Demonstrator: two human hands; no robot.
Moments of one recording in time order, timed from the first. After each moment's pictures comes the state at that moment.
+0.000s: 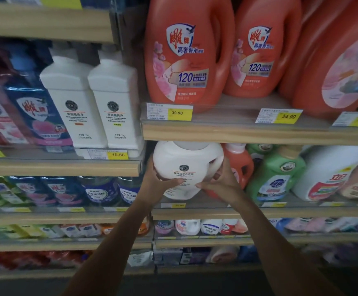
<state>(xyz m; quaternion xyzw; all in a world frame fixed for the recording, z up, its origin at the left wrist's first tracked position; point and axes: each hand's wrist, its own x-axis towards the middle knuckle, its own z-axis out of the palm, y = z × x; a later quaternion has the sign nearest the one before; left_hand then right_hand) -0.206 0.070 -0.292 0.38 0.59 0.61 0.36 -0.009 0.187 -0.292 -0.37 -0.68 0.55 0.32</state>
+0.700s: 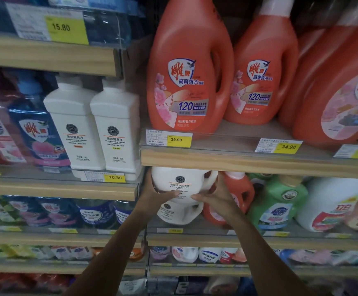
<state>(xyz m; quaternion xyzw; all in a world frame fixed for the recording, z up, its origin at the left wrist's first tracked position) -0.221 0.101 -0.290 0.36 0.60 0.62 0.37 -0.030 0.226 -0.298 -0.37 -0.68 0.54 0.33</state>
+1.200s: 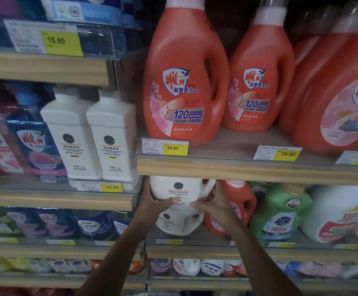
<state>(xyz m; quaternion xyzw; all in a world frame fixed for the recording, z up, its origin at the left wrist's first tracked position) -0.221 0.108 -0.296 0.35 0.59 0.64 0.35 -0.034 0.237 -0.308 -0.36 -0.69 0.54 0.33</state>
